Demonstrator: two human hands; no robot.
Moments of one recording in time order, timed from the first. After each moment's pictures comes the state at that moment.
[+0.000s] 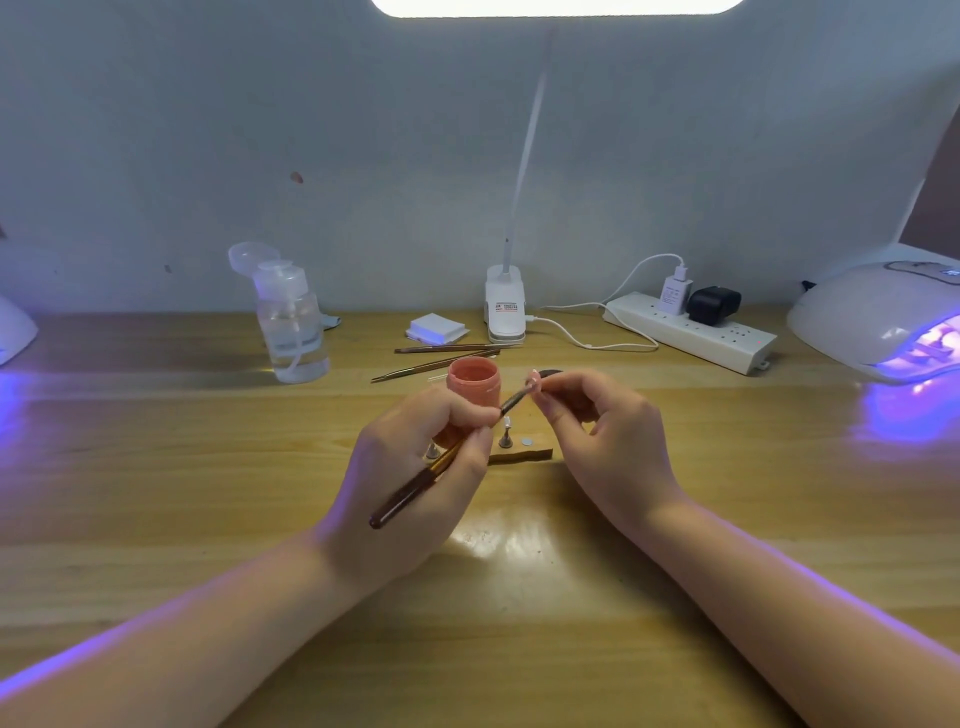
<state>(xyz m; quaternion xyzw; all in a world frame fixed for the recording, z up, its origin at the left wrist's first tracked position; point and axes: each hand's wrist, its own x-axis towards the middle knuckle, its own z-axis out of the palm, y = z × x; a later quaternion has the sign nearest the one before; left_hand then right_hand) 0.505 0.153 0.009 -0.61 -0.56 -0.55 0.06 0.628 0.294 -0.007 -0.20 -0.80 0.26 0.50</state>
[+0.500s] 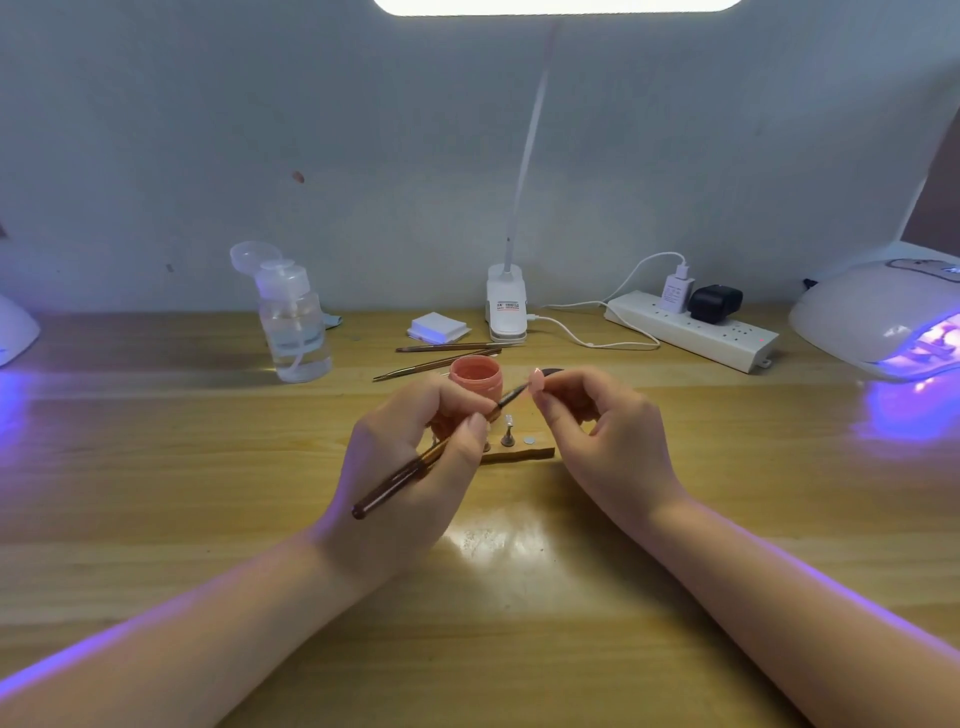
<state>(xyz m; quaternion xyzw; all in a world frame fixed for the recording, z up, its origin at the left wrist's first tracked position) 0.508 0.150 0.012 -0.59 -0.56 -0.58 0.03 0.628 0.291 -0.006 -0.19 -0.80 0.27 0.50</state>
